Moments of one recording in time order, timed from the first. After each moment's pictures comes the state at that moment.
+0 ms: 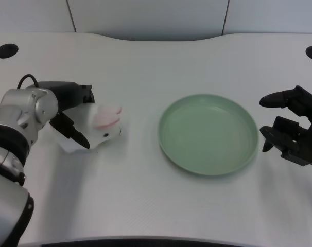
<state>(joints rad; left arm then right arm) -1.04 0.31 -0.52 1.29 0.74 -0.20 -0.27 -0.27 -0.17 -0.14 0.37 0.22 -0.20 0.45</state>
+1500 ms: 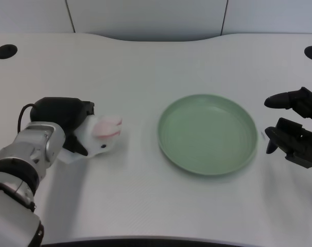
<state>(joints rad) -0.92 0.26 -0.58 1.35 0.74 -0.21 0.22 -0.24 -0.17 -0.16 0.33 0.27 -0.17 0.48</state>
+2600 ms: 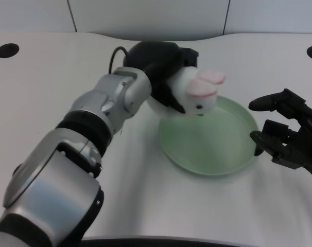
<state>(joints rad) -1.17 -0.02 -0.52 1.28 0.66 -0.35 0.12 -0.26 -0.15 -0.10 0.33 0.22 -0.16 0.45</state>
